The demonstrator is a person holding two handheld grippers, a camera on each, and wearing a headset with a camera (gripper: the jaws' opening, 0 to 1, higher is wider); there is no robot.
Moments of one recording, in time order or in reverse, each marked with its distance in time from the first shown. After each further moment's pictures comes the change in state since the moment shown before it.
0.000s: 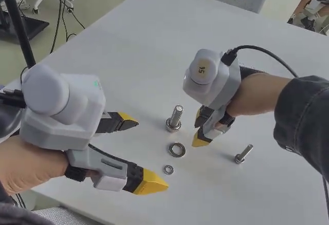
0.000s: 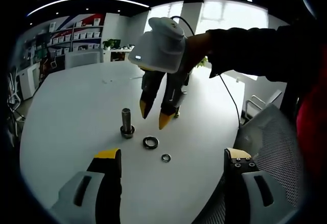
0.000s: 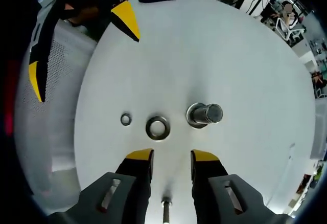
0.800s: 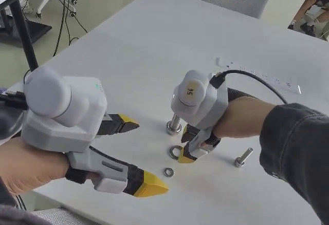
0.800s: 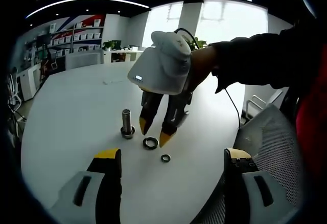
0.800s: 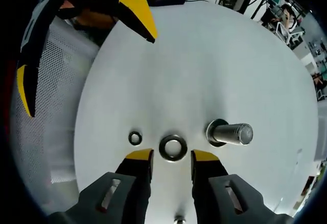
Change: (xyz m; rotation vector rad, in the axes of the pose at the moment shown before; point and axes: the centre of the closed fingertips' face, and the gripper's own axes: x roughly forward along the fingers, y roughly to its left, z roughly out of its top) left arm -0.003 -0.001 0.000 0.006 -0.004 0.007; right arm 0.027 0.018 0.021 0.004 -0.070 0.004
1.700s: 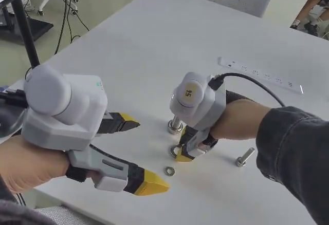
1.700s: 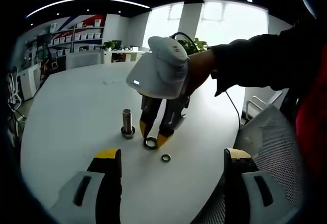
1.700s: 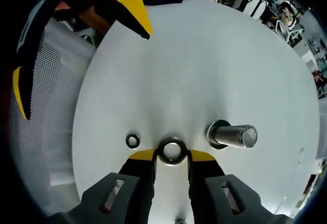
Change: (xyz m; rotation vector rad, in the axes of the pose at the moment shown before) left arm -0.003 0.001 0.001 -0.005 -0.005 0.000; right arm 0.006 -0.002 0.002 0.017 -0.002 0.007
